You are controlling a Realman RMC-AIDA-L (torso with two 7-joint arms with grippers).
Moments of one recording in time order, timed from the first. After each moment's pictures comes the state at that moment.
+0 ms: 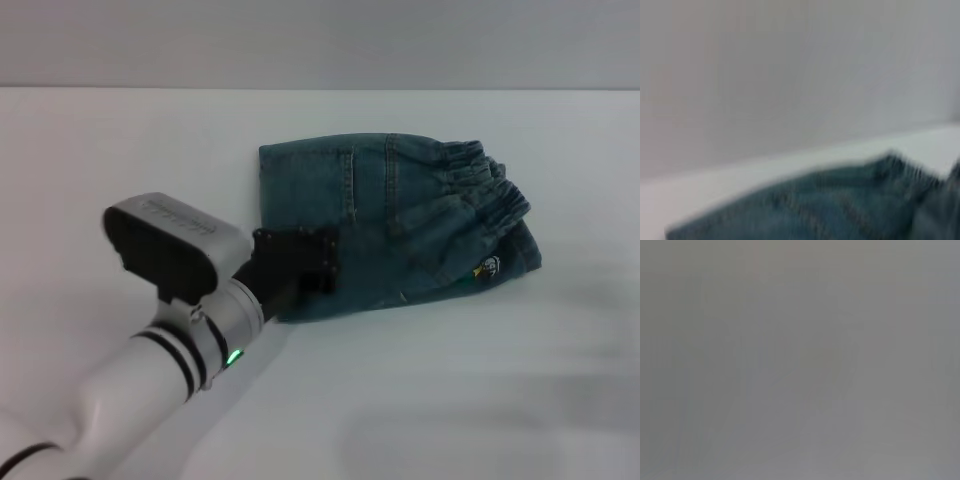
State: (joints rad) left arm -0.30 -2.05 -0.76 -0.91 2.52 0.38 0.03; right arm -0.15 2.08 1.27 0.90 -2.79 -0.81 -0.10
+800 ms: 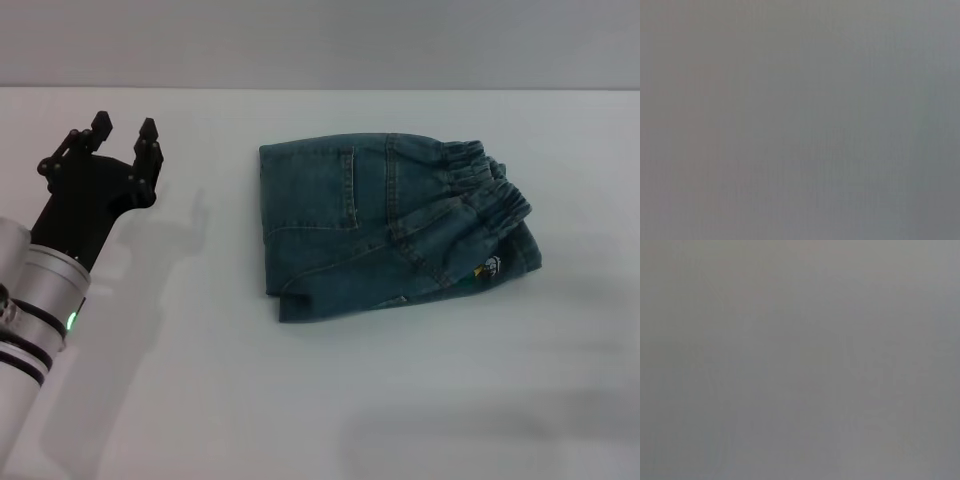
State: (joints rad) left arm -0.08 -2.06 -1.06 -0.89 2.63 0.77 0.11; right arm -0.09 2.08 1.21 0.77 -2.63 -1.05 -0.10
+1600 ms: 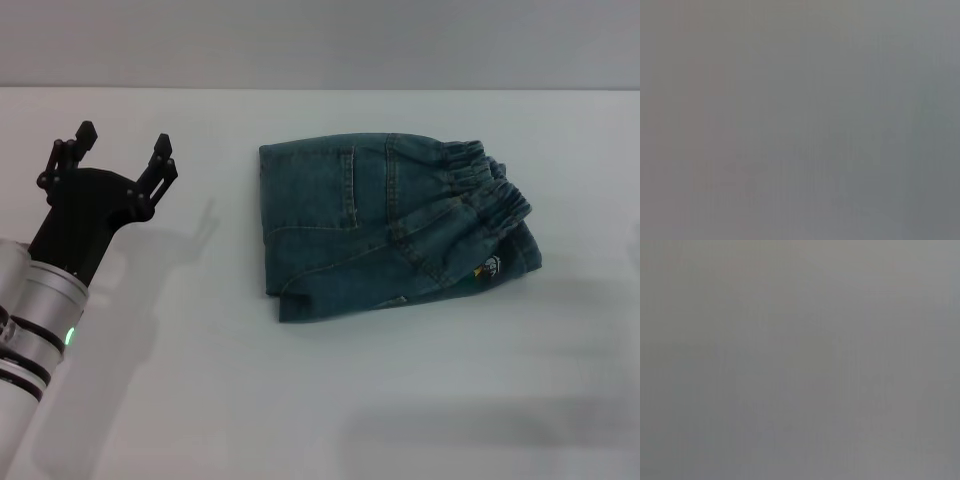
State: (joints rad) left arm -0.09 -2.06 -1.03 -0.81 2.63 0.85 0.09; right arm -0.02 2.08 1.11 0.64 -2.55 -1.17 -0.09
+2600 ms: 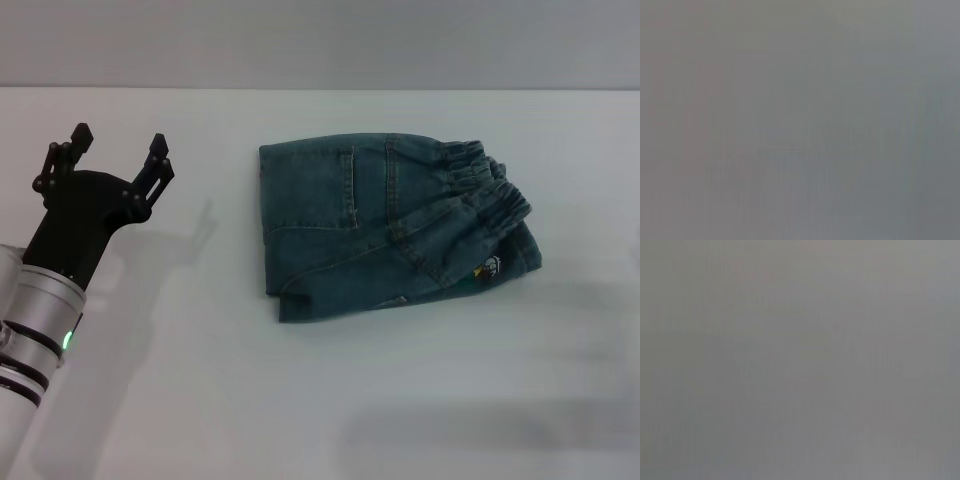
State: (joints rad) left arm -0.08 -2.06 -1.02 -0.81 2.62 0.87 0.08; right arm -0.01 2.08 1.11 0.61 -2.55 -1.17 -0.09
